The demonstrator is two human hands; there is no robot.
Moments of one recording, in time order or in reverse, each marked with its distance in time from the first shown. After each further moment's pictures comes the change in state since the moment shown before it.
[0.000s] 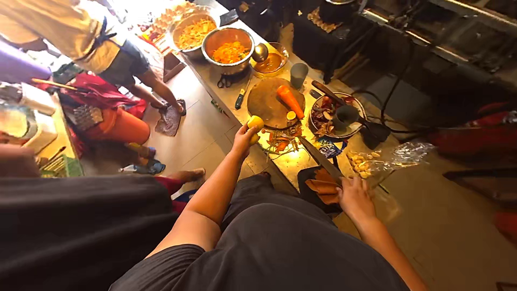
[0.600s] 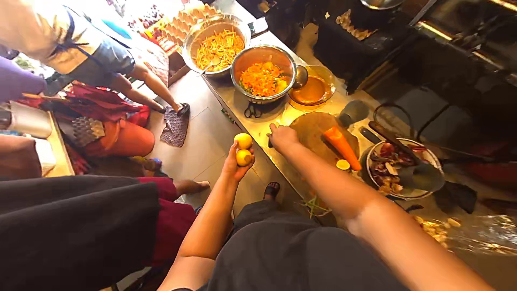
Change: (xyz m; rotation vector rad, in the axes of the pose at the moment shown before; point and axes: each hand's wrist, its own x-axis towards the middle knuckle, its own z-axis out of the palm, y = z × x) left_hand 0.129 0.086 -0.158 -0.564 0.114 -0.374; right_hand 0.332 -0.418 -0.002 -0.165 -0.192 -0.323
